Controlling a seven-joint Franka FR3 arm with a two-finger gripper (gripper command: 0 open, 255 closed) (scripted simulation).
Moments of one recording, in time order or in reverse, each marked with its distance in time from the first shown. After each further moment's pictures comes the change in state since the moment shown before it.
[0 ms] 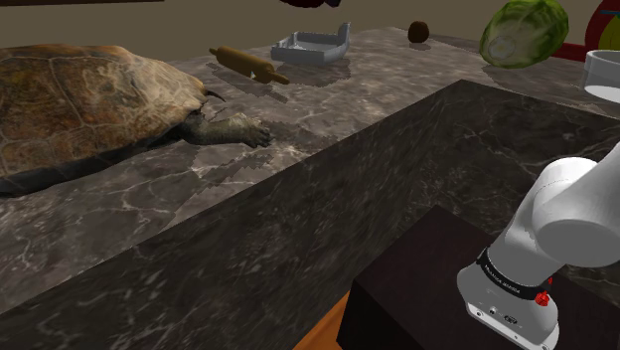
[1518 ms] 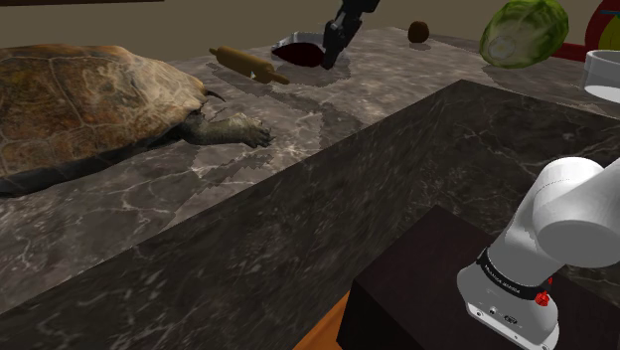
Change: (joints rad) arm 0.015 -0.118 0.021 -0.398 0.013 0.281 0.013
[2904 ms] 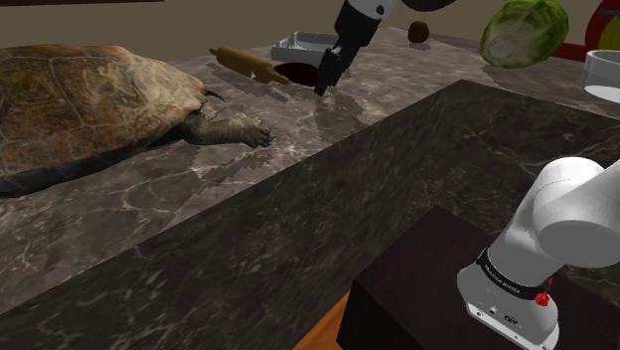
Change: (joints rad) arm 0.006 -0.017 0.006 -0.153 0.009 0.144 -0.004
